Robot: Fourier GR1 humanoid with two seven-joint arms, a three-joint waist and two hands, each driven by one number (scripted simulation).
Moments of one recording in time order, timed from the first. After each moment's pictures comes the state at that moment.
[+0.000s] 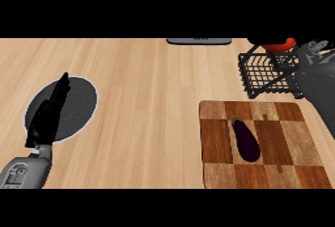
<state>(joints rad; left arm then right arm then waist) -0.18 0.32 -0.02 -1.43 -0.11 0.15 0.06 -0.94 -0.57 0.30 -1.30 0.72 -0.04 0.68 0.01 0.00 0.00</state>
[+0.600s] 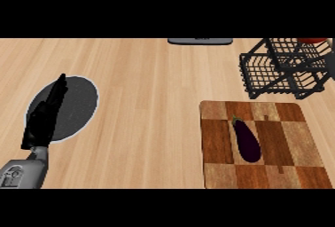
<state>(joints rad) -0.16 0.32 0.00 -1.45 -0.11 0.12 0.06 -0.99 -0.64 0.19 -0.92 0.82 -0.09 0.36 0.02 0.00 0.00</state>
